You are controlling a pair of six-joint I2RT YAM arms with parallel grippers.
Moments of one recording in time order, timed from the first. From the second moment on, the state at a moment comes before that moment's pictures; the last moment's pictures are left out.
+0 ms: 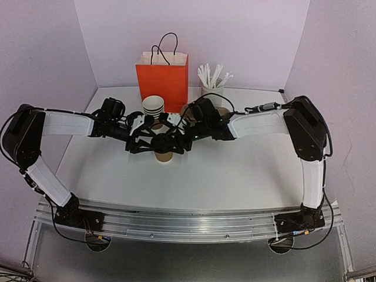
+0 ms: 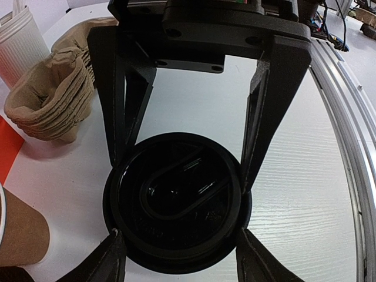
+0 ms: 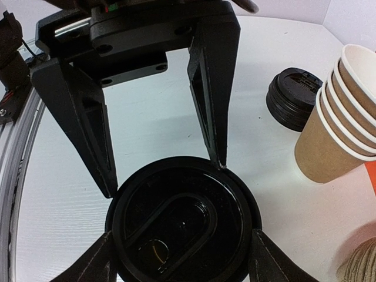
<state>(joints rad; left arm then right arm) -0.47 1.62 0.82 -0.05 0.84 0.76 0.90 2.10 1.40 0.08 -0.46 -0.28</state>
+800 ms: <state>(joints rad) -0.46 1.66 0.73 0.21 0.87 0.72 0.90 2.08 1.39 0.05 -0.38 -0.28</state>
